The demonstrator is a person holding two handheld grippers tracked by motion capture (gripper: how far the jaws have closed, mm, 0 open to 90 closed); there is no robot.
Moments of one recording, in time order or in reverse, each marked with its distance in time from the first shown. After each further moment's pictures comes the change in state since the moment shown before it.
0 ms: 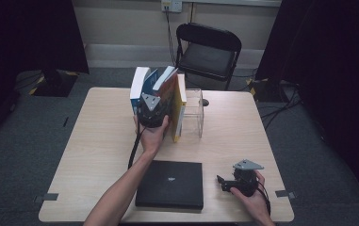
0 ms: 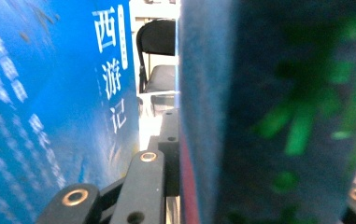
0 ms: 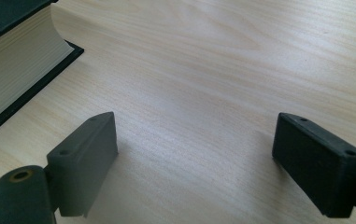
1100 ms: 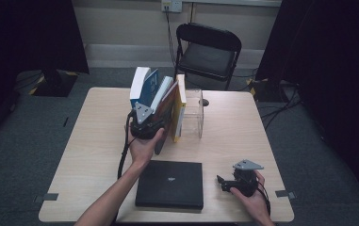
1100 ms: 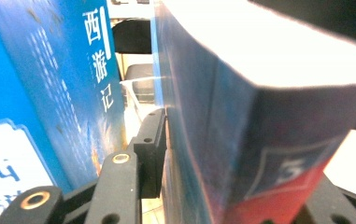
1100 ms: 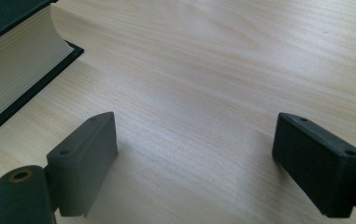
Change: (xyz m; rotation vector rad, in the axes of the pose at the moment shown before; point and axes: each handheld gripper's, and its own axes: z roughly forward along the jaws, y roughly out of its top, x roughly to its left) left arm 0.010 0.000 -0.051 0.016 -0.155 0.037; right arm 0.000 0.000 0.000 0.000 -0.003 0.000
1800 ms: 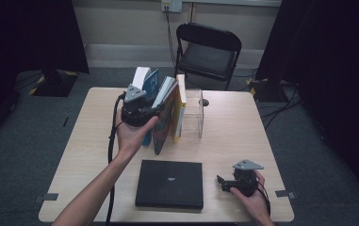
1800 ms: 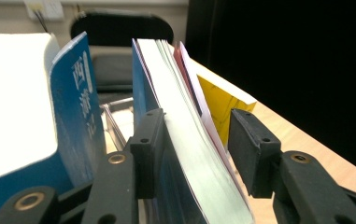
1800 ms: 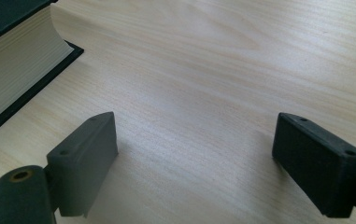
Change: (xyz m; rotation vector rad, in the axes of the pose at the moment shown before) left arm 0.014 0.065 -0.023 0.117 -0.139 -0.023; right arm 0.000 0.000 0.000 0.000 0.000 0.000
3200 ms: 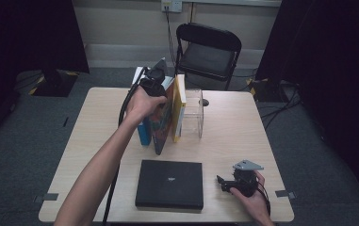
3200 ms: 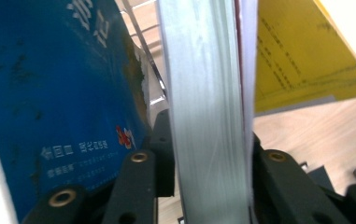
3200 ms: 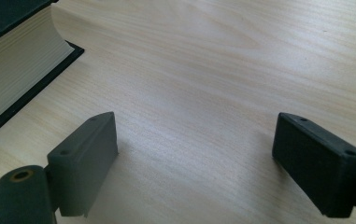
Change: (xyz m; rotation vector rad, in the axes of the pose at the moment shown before) left arm 0.008 0.070 0.083 0.787 0.169 -0.063; right arm 0.001 0.000 0.000 -0.002 -0.005 0.005
